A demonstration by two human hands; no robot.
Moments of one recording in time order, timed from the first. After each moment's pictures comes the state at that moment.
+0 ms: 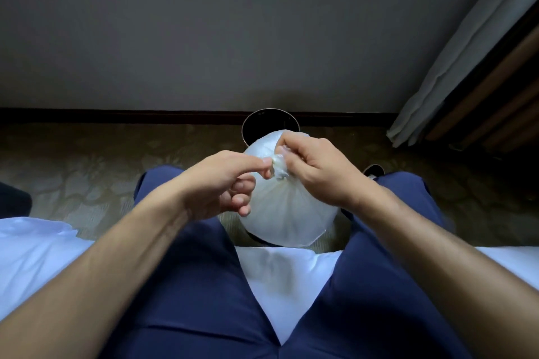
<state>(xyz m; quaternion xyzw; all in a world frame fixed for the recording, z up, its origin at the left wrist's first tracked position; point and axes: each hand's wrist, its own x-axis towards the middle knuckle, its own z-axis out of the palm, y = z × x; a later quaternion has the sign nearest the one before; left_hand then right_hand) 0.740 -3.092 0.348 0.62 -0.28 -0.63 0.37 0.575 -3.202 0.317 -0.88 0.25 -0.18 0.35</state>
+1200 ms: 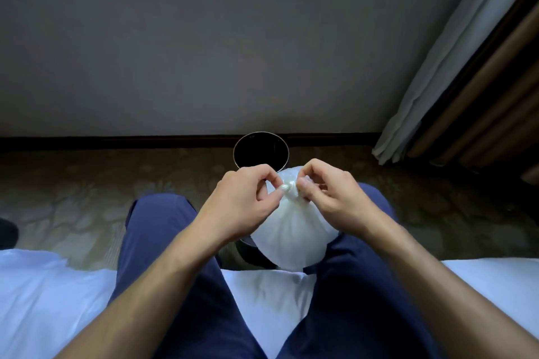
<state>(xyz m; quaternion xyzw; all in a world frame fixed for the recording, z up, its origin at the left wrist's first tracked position) 0.713 -3.104 0.347 0.71 -0.59 -0.23 0.29 0.530 -3.201 0.325 -0.82 0.34 -0.20 0.41</state>
